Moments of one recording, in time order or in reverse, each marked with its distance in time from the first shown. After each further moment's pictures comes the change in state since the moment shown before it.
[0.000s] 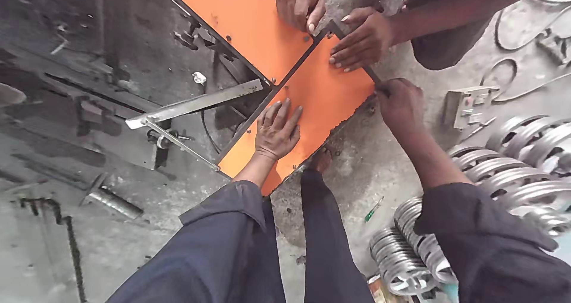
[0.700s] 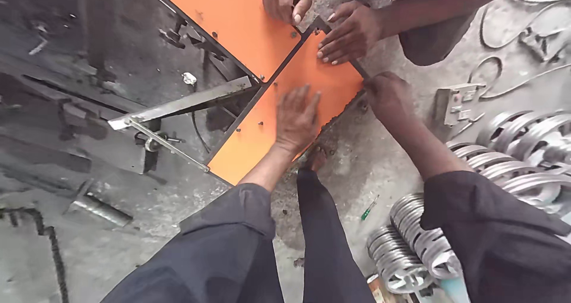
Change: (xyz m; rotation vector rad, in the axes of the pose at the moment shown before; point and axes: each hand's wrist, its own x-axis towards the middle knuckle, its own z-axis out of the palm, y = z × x) left_hand 0.066 0.071 -0.006 -0.118 -0.005 -0.084; right_hand 0.005 0.006 -0.005 -0.096 -0.060 -0.147
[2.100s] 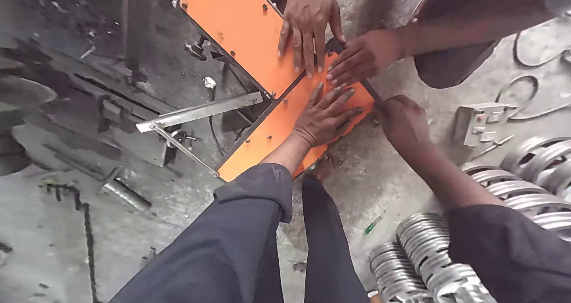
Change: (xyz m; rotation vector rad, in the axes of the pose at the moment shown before) left_hand 0.055 -0.010 0.034 0.015 -0.078 0.375; right_hand 0.004 0.010 0.001 0.023 0.038 -0.077
